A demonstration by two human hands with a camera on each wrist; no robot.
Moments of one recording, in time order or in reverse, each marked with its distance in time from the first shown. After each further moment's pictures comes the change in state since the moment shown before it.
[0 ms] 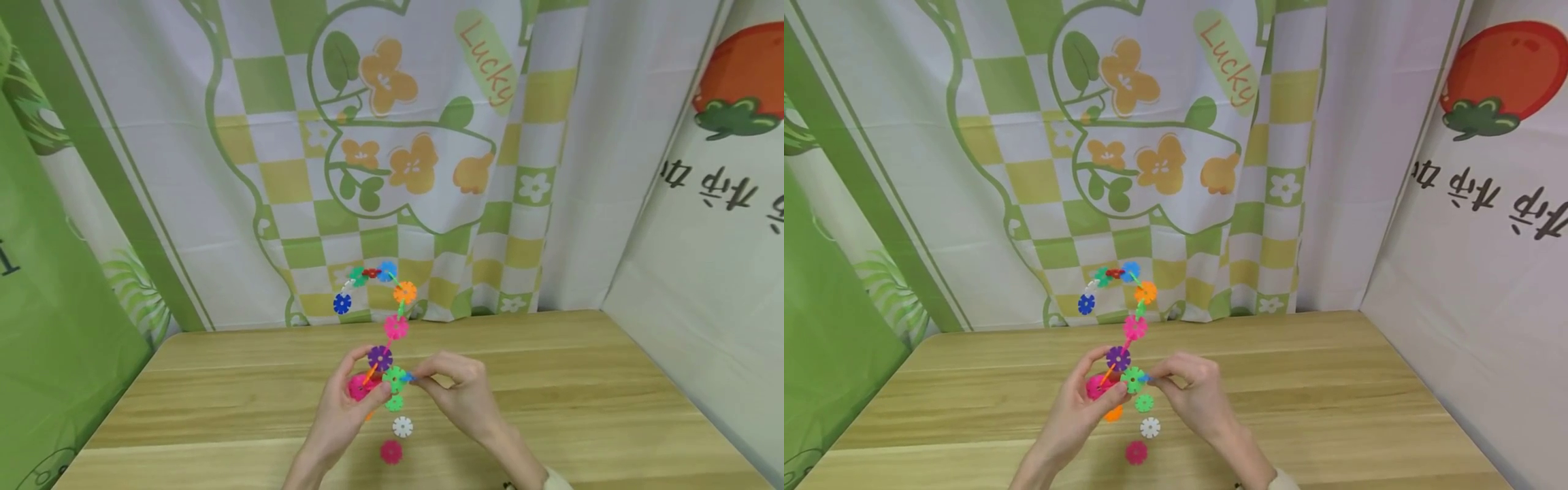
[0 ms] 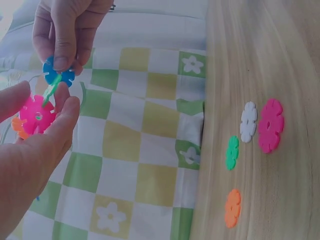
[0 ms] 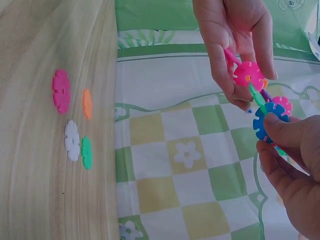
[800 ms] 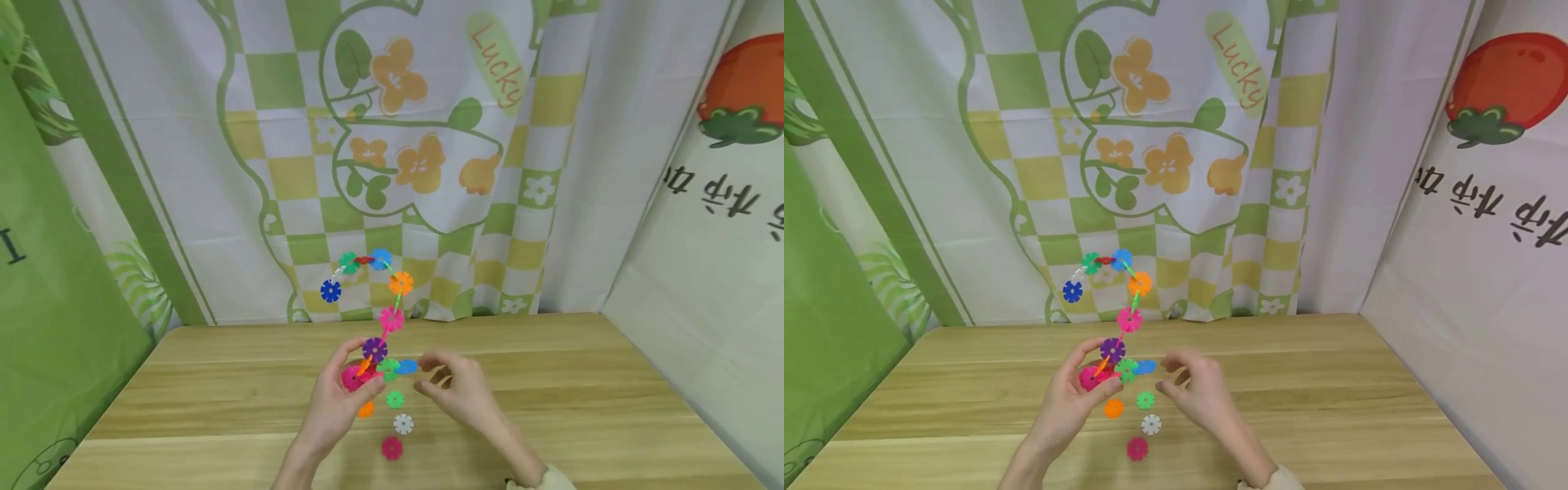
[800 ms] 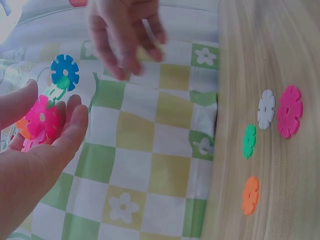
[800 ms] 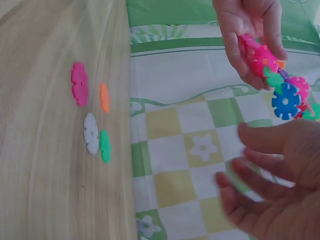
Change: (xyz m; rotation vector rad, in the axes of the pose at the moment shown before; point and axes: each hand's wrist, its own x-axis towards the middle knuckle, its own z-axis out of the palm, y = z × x) left_hand -0.003 0.013 -0.008 0.042 0.061 0.003; right_hand -0.005 -0.004 -0.001 -0.108 -0.251 0.636
